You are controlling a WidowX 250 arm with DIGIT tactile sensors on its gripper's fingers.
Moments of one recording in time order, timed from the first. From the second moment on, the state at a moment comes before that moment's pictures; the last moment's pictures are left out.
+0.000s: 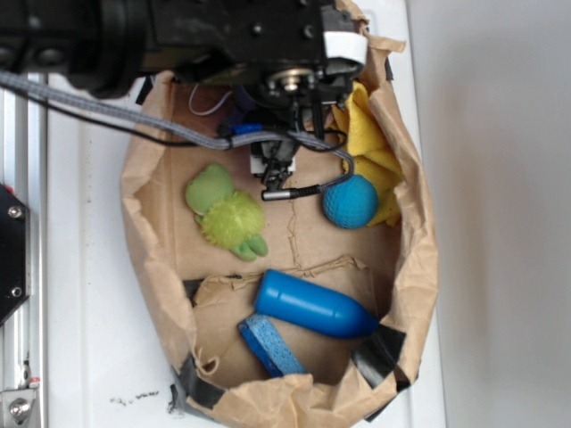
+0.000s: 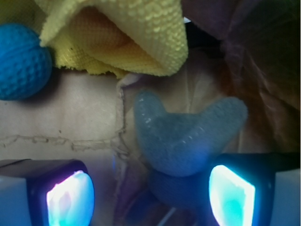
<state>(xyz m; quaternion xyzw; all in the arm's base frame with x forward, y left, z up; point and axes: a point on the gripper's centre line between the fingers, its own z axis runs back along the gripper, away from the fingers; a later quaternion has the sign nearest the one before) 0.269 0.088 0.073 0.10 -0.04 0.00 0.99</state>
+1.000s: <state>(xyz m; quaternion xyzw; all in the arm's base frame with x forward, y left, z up) 0.282 0.098 0.059 0.13 -0.06 0.01 0.99</state>
